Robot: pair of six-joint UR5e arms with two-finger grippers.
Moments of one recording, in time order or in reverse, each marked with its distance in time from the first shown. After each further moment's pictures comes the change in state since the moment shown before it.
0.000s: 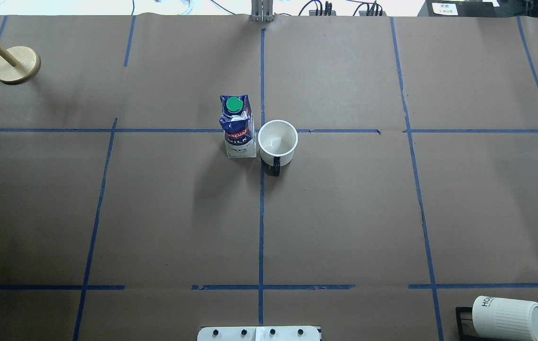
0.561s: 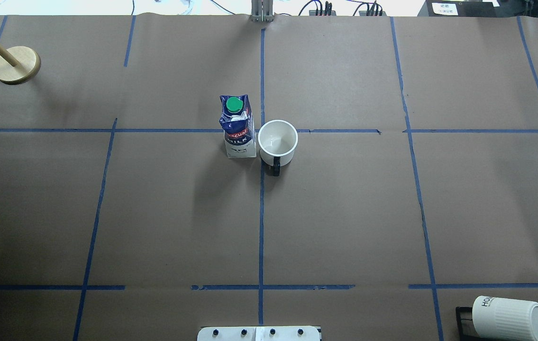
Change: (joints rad) left arm -0.008 0.071 0.016 -0.082 -0.051 -0.009; right arm 0.001 0.001 -0.002 0.000 0.003 0.000
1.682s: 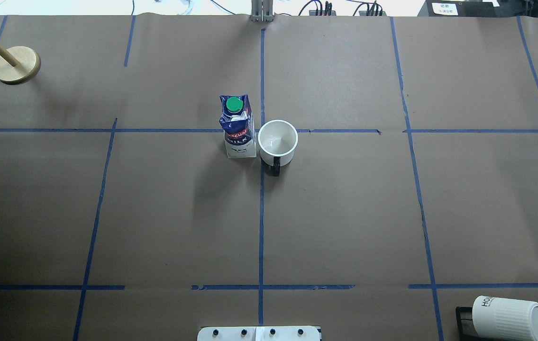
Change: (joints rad) left arm -0.032 0.005 0.009 -0.003 0.012 -0.070; right arm 0.008 0.000 -0.018 0.000 -0.008 0.001
